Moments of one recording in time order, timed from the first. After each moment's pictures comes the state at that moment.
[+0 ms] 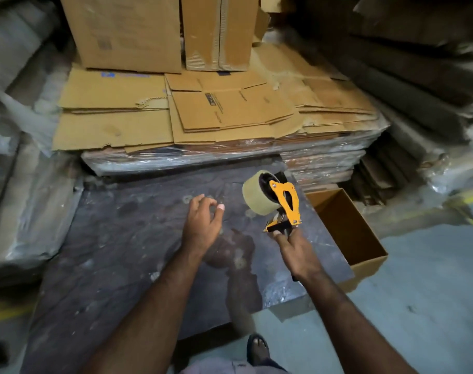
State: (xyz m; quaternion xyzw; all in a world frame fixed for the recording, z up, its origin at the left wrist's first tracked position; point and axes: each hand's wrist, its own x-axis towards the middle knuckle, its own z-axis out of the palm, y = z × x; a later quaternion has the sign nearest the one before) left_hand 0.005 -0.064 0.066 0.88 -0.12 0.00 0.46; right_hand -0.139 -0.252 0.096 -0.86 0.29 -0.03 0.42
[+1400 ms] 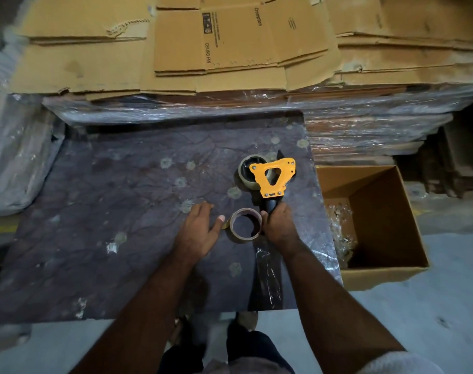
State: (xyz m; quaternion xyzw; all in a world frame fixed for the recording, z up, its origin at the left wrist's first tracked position) left_hand -0.007 -0.200 -0.004 0.95 -0.03 -0.15 0.28; right_hand -0.006 -0.410 -0.060 -0.88 0.24 0.11 0.39
